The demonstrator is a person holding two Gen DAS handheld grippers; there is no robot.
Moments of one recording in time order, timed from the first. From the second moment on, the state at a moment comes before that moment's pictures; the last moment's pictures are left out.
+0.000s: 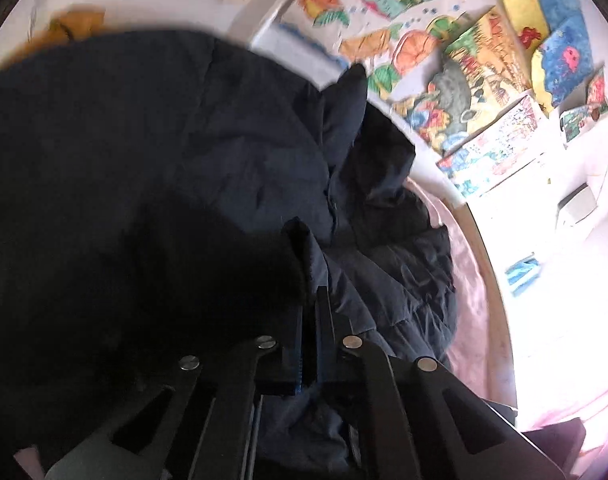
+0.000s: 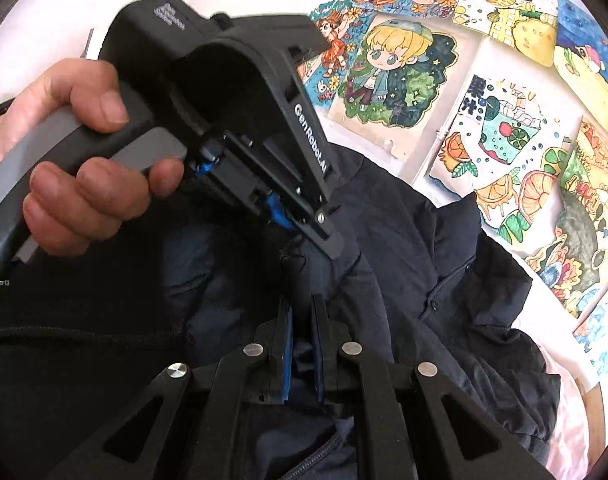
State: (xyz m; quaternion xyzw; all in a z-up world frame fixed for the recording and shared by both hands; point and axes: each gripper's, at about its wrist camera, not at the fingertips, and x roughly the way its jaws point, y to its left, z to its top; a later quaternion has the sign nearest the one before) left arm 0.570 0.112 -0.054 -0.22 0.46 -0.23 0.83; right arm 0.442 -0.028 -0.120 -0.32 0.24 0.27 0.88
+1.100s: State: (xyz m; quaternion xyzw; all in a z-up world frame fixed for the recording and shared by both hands) left arm 0.534 0.141 -0.072 -0.11 0.42 -0.10 0.90; right arm 0.560 -0.278 -0.099 -0.19 0.36 -0.09 0.91
